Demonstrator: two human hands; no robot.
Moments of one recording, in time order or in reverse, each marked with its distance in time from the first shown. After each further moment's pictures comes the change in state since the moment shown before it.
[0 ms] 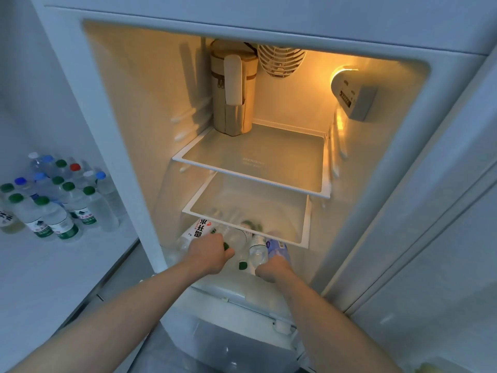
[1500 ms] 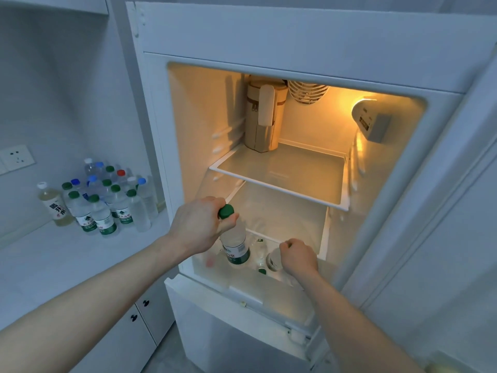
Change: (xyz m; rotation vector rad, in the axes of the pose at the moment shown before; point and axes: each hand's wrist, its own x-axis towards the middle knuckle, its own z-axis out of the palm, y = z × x) left_hand -0.102 -0.046 -0.130 -0.138 0.538 0.138; right_hand -0.069 -0.045 -0.057 -0.030 0.185 -0.218
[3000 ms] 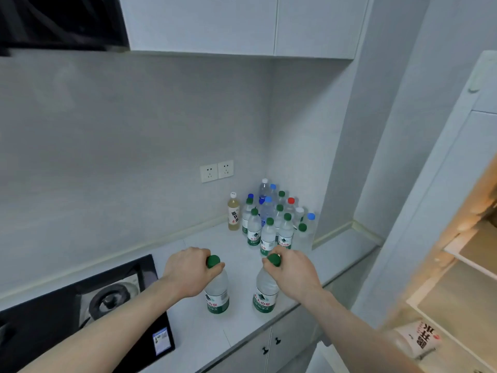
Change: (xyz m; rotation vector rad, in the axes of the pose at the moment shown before) left_hand -0.189 -0.371 -0.124 0.283 -0.136 -0.757; right_hand -0.120 -0.389 0.211 -0.026 -0.312 -0.956
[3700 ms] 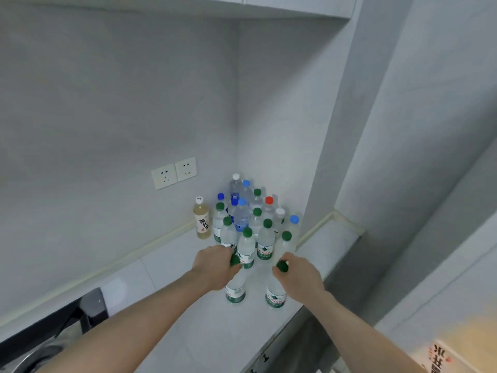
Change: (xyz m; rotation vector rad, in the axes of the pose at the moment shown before) left_hand 0.205 0.064 0.086 0.073 -0.212 0.253; right_hand 0.130 0.095 0.030 -0.075 -0.081 0.331
